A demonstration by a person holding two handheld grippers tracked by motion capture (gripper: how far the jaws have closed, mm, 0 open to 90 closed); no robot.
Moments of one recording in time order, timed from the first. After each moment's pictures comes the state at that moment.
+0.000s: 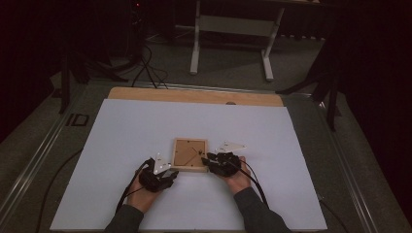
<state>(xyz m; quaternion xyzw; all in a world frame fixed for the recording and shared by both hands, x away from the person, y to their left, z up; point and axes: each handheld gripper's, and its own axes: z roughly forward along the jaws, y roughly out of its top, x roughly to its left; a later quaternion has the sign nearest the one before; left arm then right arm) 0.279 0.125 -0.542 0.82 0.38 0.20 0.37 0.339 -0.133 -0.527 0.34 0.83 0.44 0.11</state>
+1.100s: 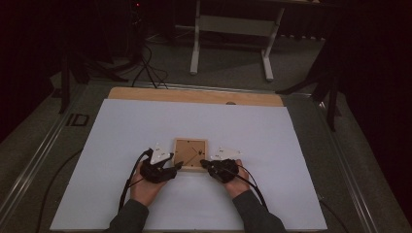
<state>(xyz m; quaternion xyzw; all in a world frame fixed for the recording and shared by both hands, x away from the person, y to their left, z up) 0.296 0.115 -0.515 0.80 0.38 0.19 0.41 0.320 -0.124 -0.524 0.28 0.85 0.43 0.13</state>
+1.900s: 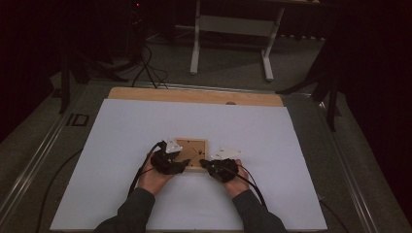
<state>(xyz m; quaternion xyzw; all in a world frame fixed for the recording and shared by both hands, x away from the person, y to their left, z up) 0.325 0.098 -0.516 0.84 0.37 0.16 0.36 0.323 -0.124 -0.527 0.28 0.84 0.44 0.12</state>
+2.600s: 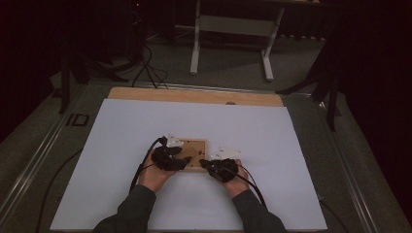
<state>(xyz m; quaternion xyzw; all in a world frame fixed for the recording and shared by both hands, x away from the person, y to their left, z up) 0.328 0.097 -0.496 0.83 0.39 0.14 0.37 0.323 -0.124 -0.527 0.28 0.84 0.44 0.12</state>
